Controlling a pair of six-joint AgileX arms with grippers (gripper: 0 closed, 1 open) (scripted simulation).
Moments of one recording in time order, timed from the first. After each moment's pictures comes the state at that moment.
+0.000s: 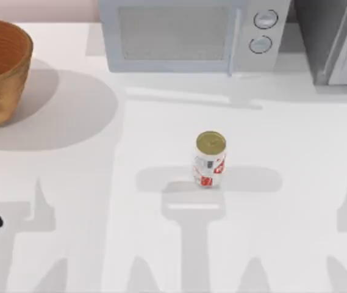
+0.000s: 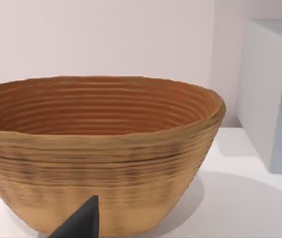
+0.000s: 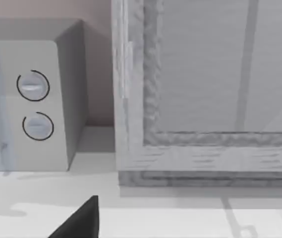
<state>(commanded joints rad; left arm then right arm) 0.00 0.00 0.00 0.00 0.00 0.00 0.00 0.00 0.00 0.00 0.00 0.00</state>
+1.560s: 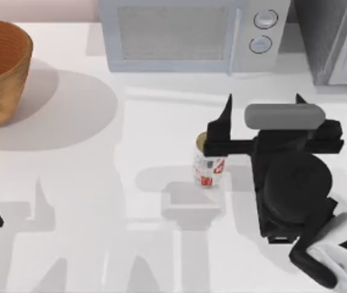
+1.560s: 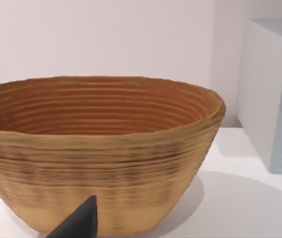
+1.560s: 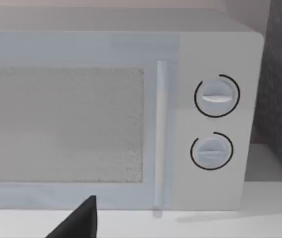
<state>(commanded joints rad) 0.00 0.00 0.00 0.00 0.00 0.00 0.81 1.88 0.57 1.31 0.84 0.01</state>
